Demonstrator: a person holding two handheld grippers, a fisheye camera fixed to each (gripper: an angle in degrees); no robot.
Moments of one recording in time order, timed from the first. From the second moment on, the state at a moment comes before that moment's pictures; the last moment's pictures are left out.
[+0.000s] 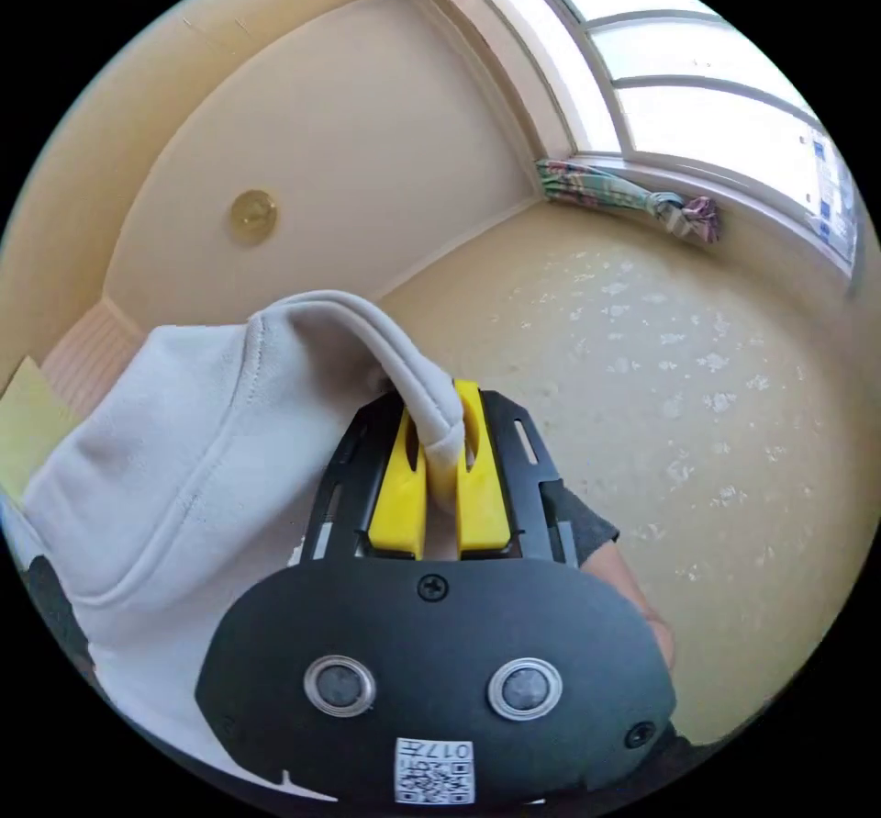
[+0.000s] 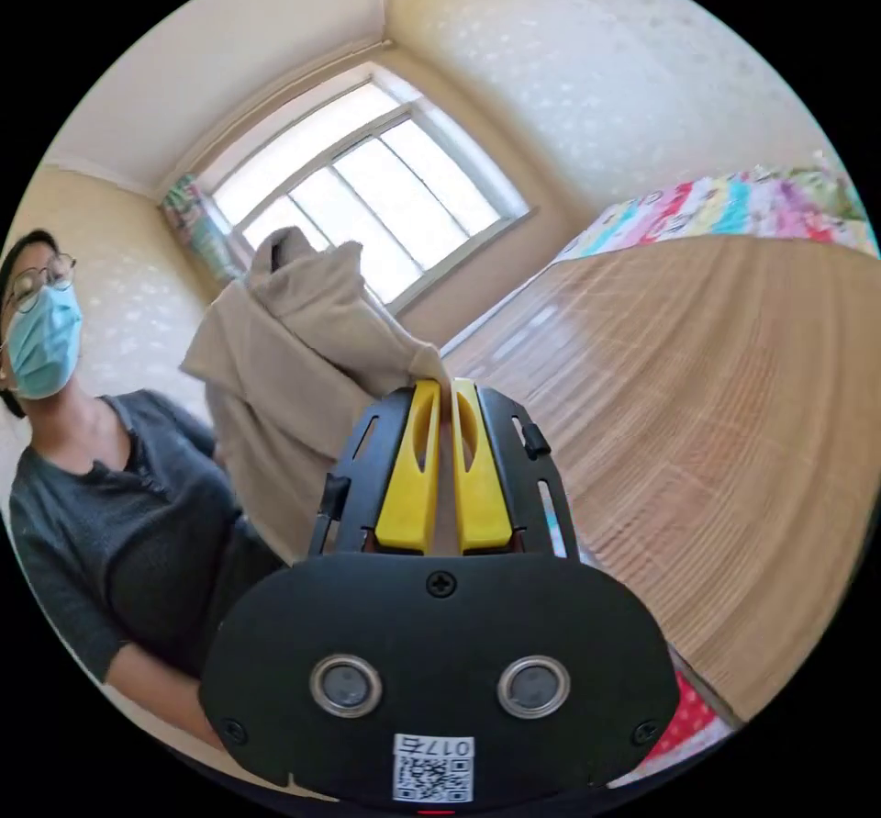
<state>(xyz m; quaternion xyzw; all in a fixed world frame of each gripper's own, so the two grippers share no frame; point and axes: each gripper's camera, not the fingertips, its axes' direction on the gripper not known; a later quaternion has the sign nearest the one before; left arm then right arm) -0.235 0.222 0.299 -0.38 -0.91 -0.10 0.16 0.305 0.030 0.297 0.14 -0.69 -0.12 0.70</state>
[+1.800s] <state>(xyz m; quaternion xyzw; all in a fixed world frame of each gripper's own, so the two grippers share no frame) -0.152 0.145 0.243 0.06 -0.61 0.03 -0.79 0.237 0.008 0.425 -0.06 -0.50 -0.07 0.86</state>
